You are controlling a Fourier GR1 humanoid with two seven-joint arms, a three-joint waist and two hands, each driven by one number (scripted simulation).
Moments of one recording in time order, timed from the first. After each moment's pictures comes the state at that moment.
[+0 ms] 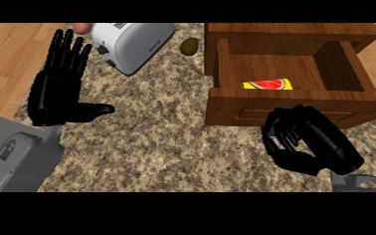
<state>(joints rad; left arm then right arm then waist) -0.34 0.52 -0.29 -1.44 0.84 0.23 -0.35 -0.09 -0.34 0.17 -1.81 0.52 0.29 -0.09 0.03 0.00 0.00</state>
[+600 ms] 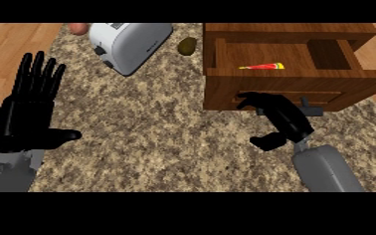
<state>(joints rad) -0.14 0.56 -0.16 -1.50 0.83 0.07 -0.37 -0.28 -0.26 0.22 -1.32 0.77 0.12 -0.23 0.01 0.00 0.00</state>
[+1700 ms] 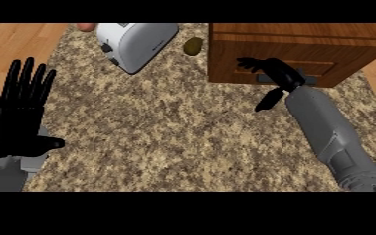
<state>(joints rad) -0.10 0.52 -0.03 -1.44 0.80 -0.13 -0.35 -0.86 -0.26 -0.01 -0.37 0.79 0.05 -0.60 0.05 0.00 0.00</state>
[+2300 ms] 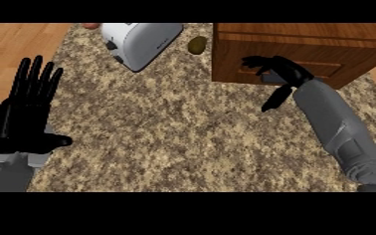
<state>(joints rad) -0.13 0.50 -0.04 -1.41 0.76 -0.14 -0.36 -0.94 -0.30 -0.06 -0.21 0.76 0.14 -0.70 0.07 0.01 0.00</state>
